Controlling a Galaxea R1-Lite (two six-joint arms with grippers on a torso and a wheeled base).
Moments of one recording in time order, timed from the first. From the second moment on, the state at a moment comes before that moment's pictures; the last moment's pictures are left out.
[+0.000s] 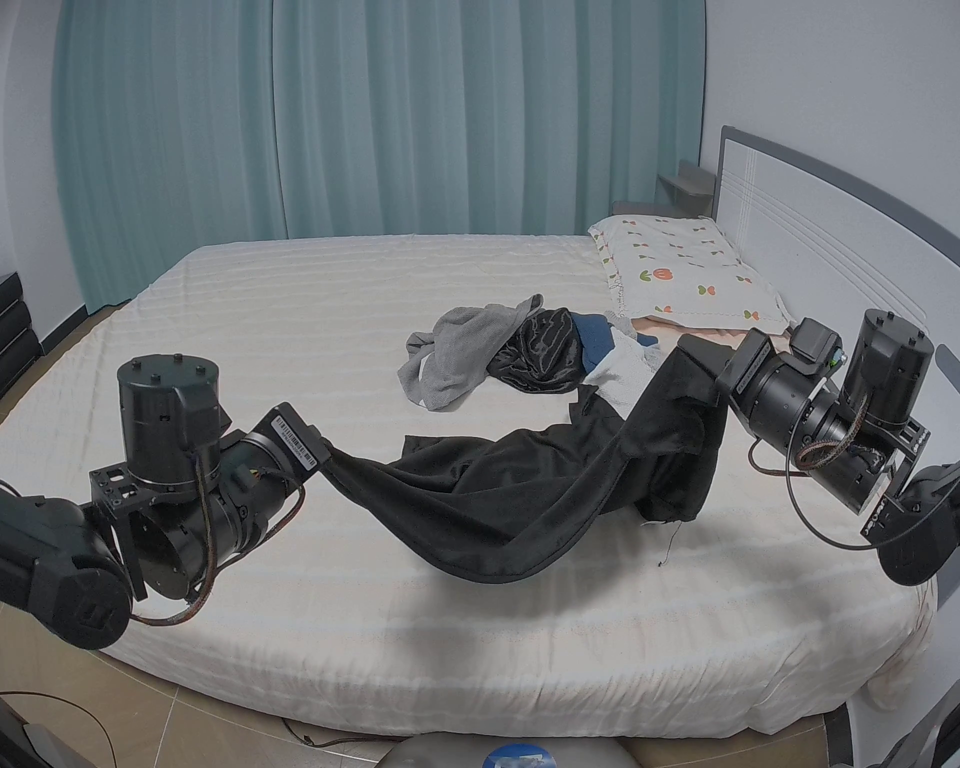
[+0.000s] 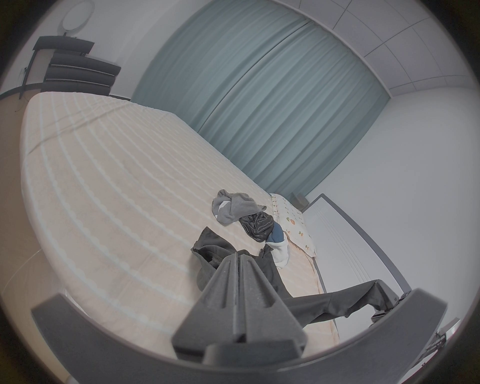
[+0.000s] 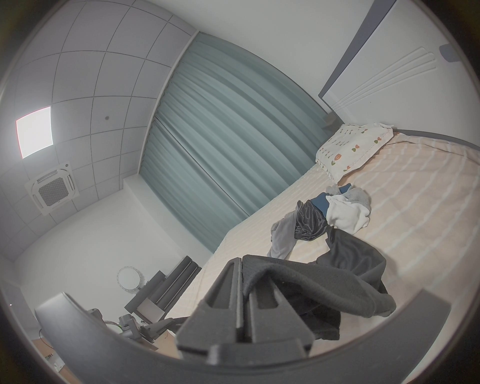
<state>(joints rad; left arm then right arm) -0.54 1.60 -0.64 -0.65 0.35 -0.85 0.46 1.70 -0.67 -1.08 0.01 0.74</state>
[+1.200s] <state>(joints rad) -0.50 1.54 -0.58 -0.68 0.34 -0.87 0.54 1.71 -0.58 -1.09 -0.01 0.74</state>
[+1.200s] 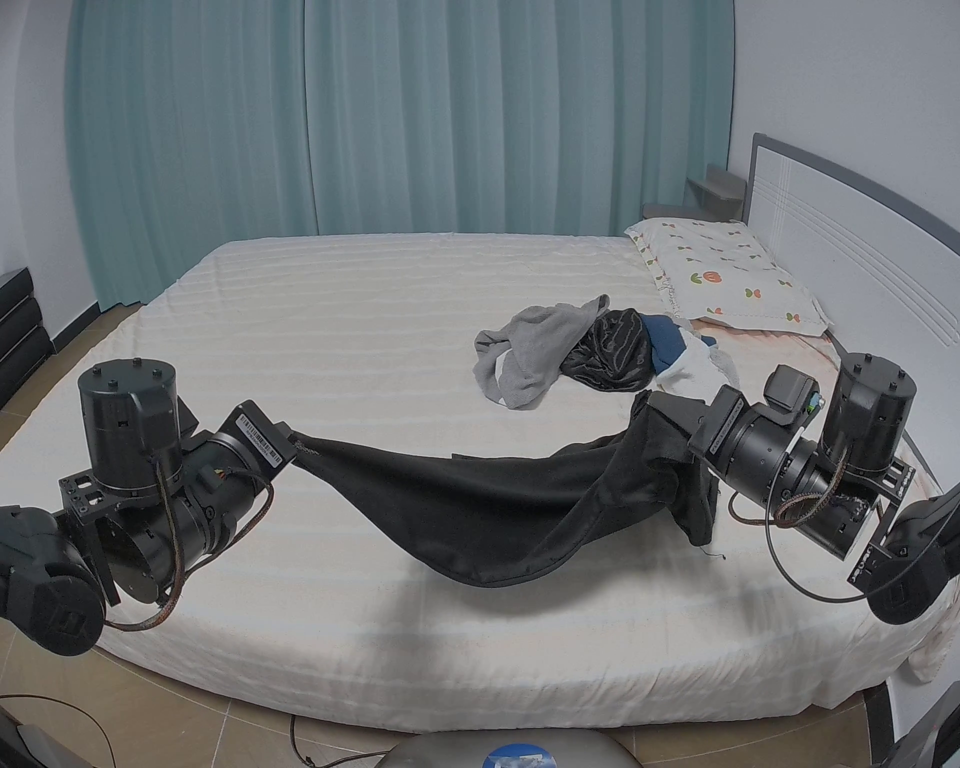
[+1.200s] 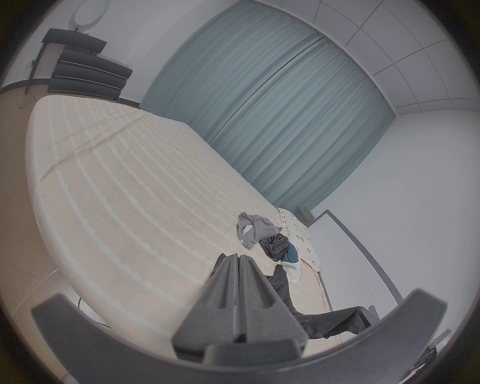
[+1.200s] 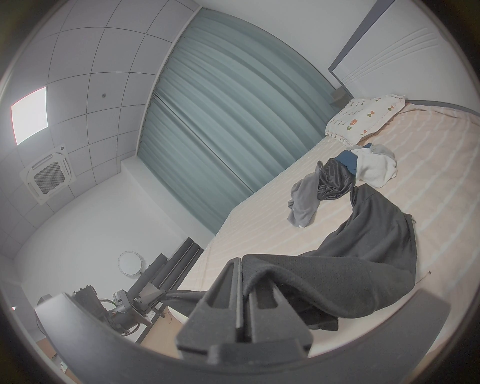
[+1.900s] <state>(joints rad) -0.50 1.54 -0.58 -0.67 0.33 -0.87 0.52 1.72 -0.58 -1.10 -0.01 0.74</state>
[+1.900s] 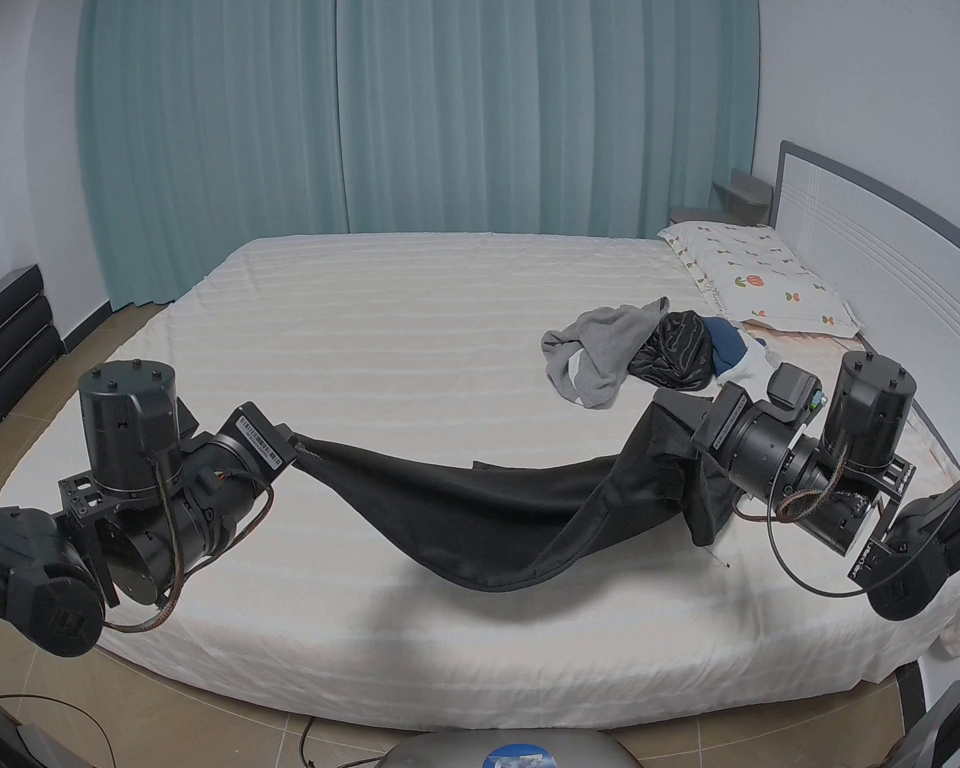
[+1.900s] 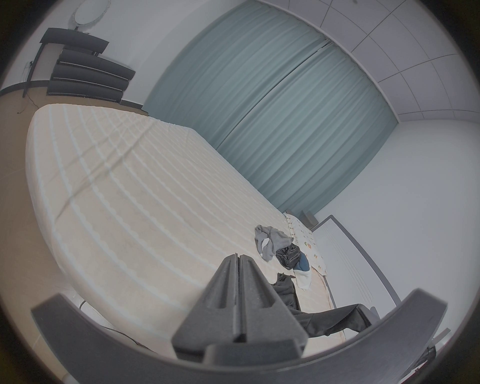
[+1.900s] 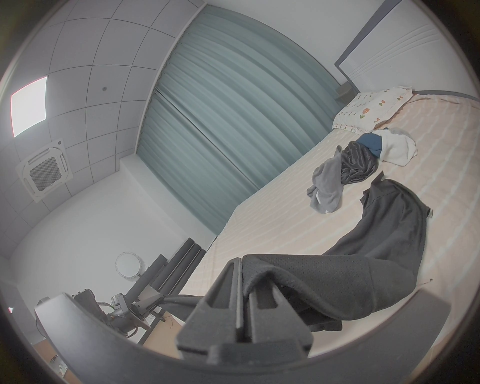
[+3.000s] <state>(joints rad) -0.49 1.54 -0.57 -0.67 0.33 -0.87 0.50 1.73 -0.58 -1.16 0.00 0.75</state>
